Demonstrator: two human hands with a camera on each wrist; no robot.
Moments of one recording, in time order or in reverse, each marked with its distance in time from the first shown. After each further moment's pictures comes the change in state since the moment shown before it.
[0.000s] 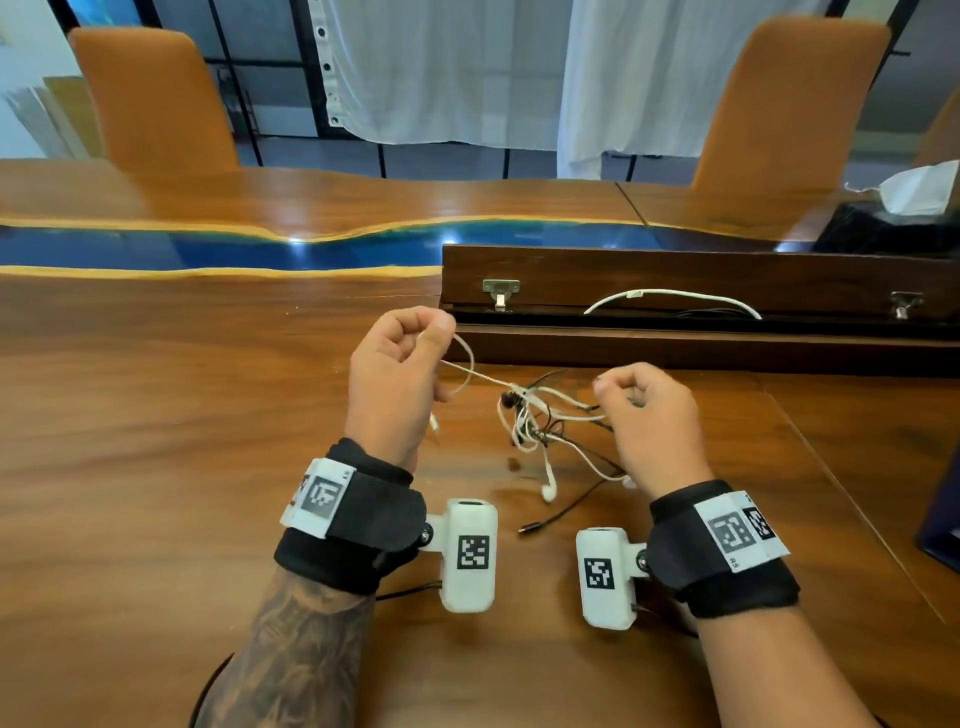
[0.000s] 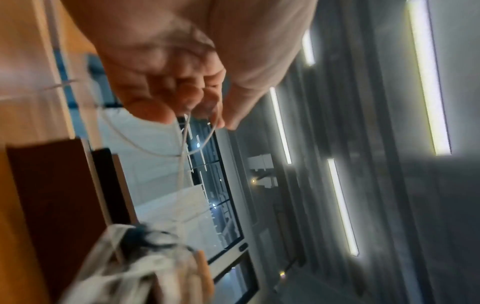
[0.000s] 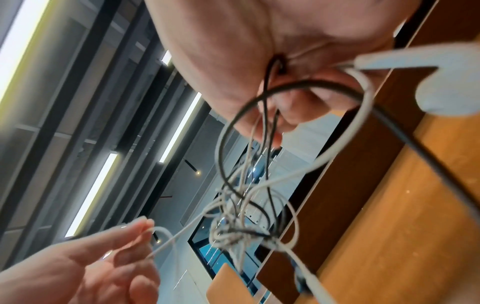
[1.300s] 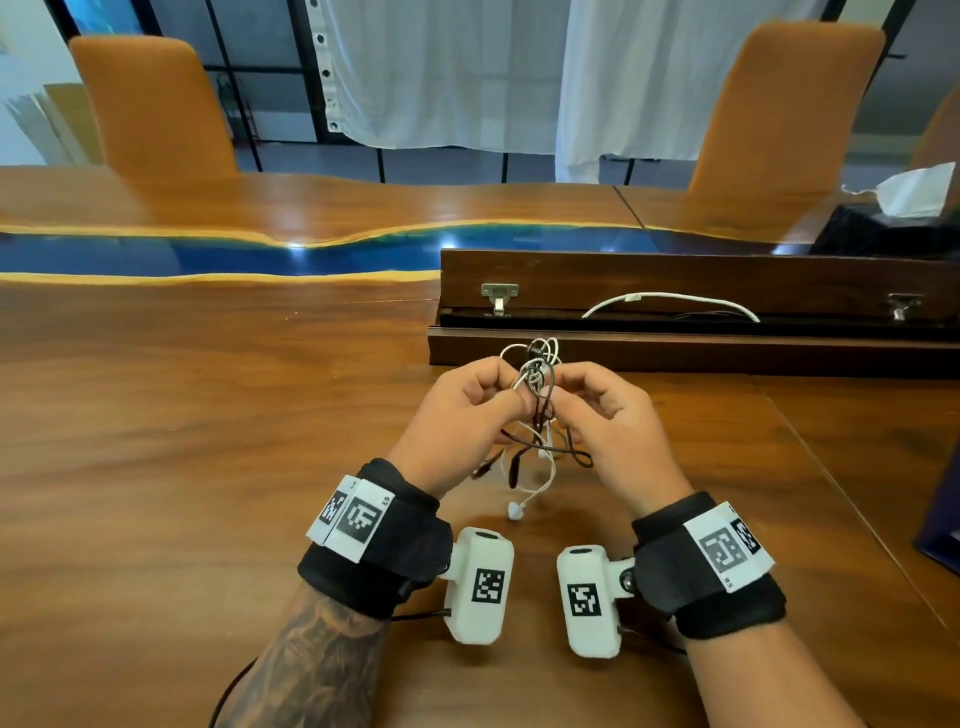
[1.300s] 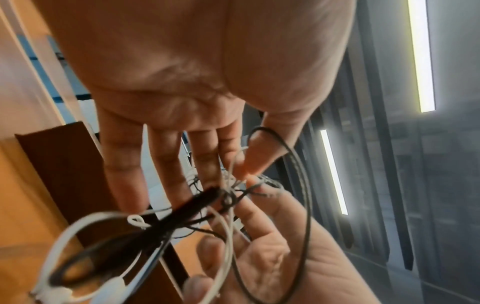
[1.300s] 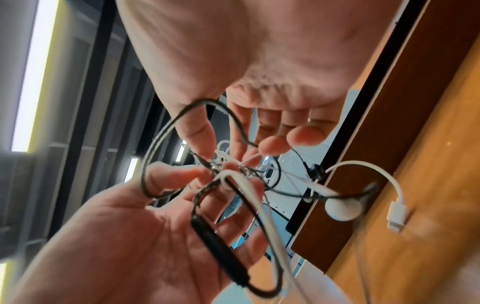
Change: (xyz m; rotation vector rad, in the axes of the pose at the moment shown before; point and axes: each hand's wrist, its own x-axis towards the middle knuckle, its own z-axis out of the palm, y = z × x) left_hand -0.018 0.000 0.021 0.274 -0.483 -0.098; right_hand -0.016 -0.022 0.011 0.333 -0.267 -0.169
